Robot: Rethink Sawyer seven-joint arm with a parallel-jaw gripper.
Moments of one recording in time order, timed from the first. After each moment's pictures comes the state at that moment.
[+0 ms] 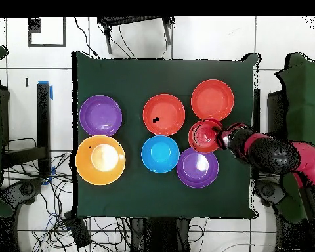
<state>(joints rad) -1.42 -0.36 1.16 1.72 -0.74 0.85 1.23</state>
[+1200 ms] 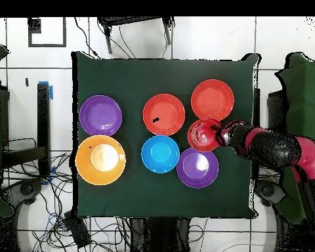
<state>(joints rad) -1.41 -0.32 1.16 1.68 -0.72 0.90 1.16</state>
